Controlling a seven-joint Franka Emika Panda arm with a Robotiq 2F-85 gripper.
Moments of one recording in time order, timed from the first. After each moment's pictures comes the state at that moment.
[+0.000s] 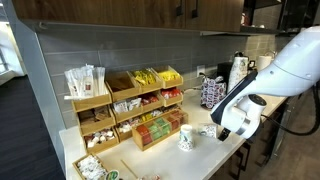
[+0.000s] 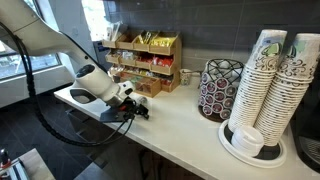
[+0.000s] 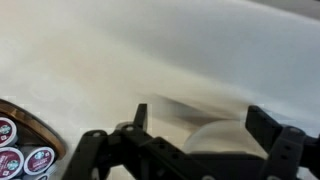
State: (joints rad) arm 0.03 0.14 -0.06 -2.56 1.09 3.34 -1.46
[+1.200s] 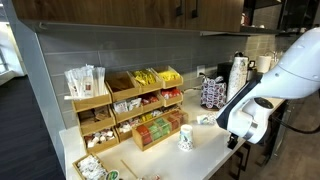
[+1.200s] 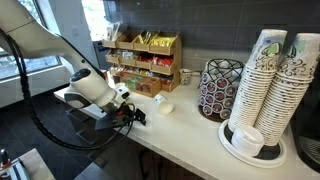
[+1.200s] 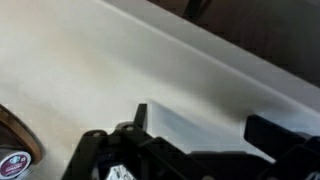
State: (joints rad) arm 0.11 0.12 -0.15 -2.64 1.09 3.33 -1.64
